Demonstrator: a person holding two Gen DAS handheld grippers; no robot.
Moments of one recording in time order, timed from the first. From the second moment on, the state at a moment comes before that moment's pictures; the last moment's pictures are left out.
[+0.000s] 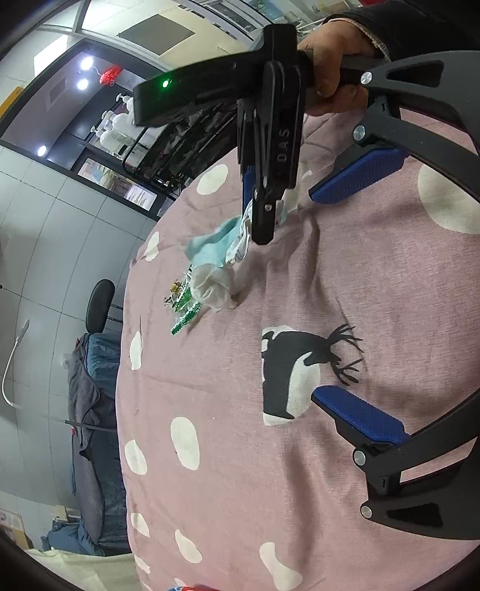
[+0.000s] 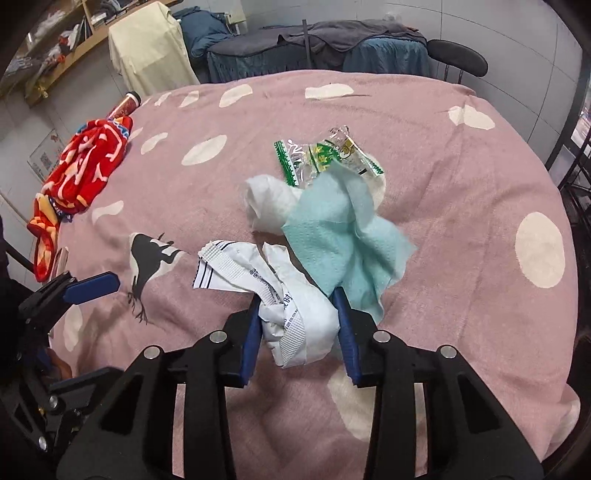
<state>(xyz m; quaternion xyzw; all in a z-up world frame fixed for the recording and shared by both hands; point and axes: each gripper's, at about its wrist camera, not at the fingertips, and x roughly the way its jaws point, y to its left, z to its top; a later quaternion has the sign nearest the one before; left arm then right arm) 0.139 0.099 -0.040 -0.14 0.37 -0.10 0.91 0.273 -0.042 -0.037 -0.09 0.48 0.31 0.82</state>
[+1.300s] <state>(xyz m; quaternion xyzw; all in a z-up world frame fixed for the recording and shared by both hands) 0.228 0.045 -0.044 0.00 0.43 -0.10 0.90 0.210 -0.153 -0.027 0.04 0.44 0.24 0.87</state>
